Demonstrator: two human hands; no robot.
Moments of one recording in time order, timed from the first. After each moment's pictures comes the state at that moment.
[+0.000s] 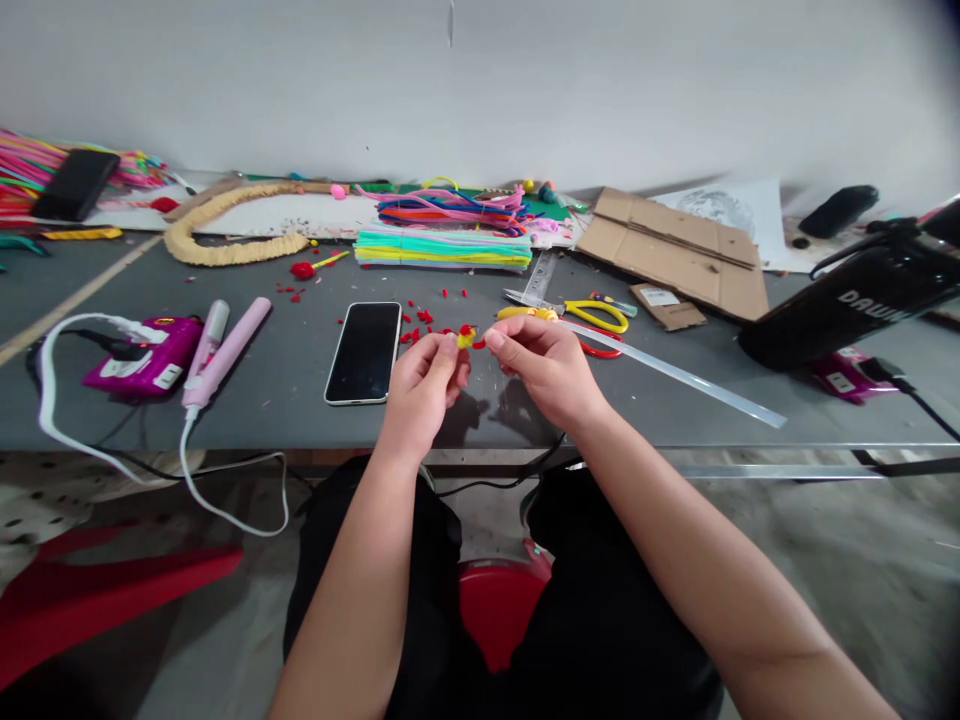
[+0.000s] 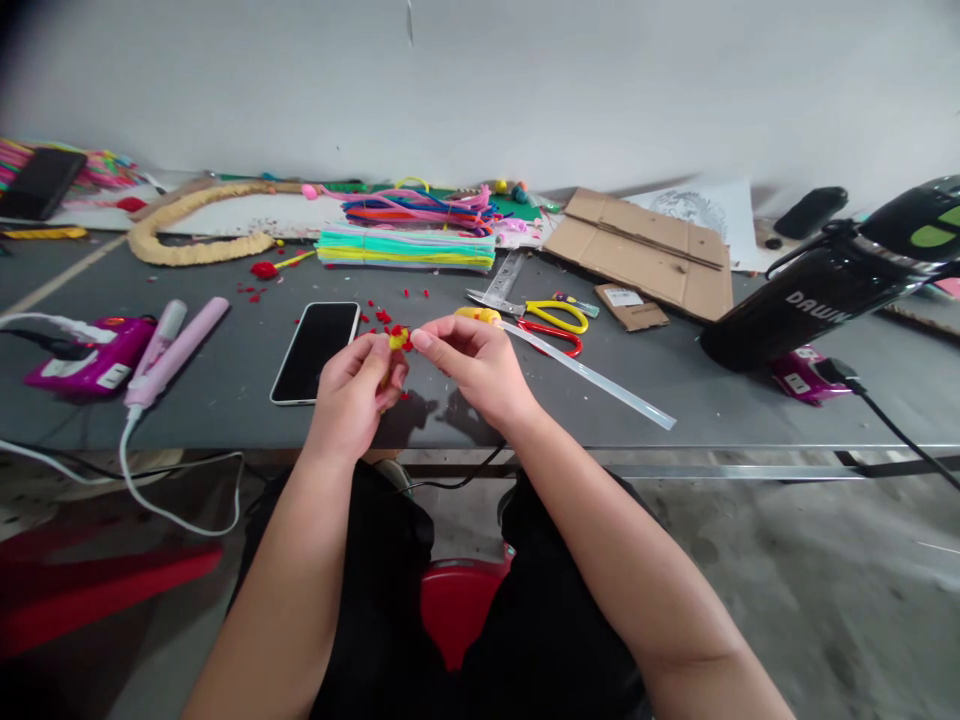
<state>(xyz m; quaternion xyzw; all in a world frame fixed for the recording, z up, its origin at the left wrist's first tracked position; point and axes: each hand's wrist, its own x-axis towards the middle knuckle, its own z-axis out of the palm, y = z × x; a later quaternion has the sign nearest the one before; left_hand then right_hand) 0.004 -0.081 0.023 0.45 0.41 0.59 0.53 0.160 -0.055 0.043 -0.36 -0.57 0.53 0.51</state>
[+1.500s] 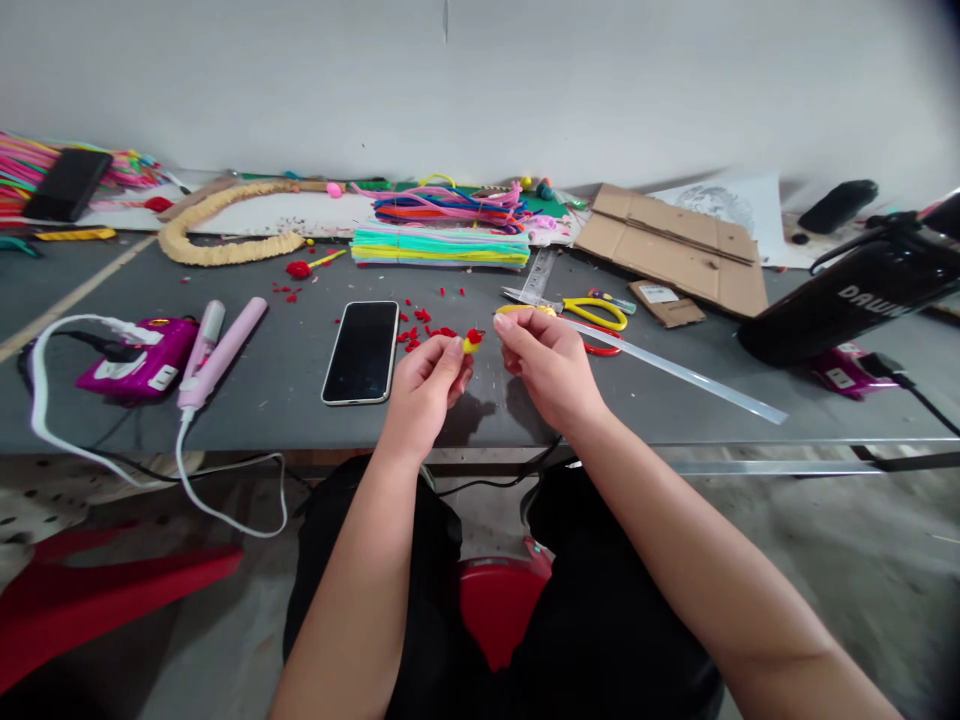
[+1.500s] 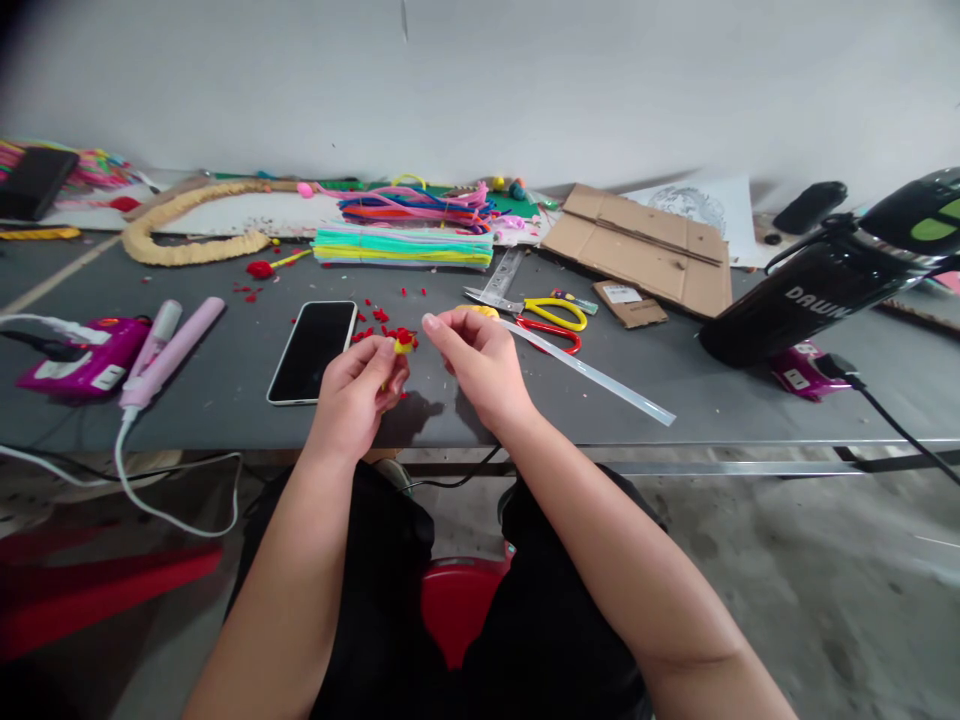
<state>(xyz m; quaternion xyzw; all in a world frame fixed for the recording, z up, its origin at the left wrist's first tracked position) 0.006 -0.083 0.024 0.46 0.41 0.57 0.54 0.157 -0.054 0.039 -0.40 -0.51 0.54 0.54</state>
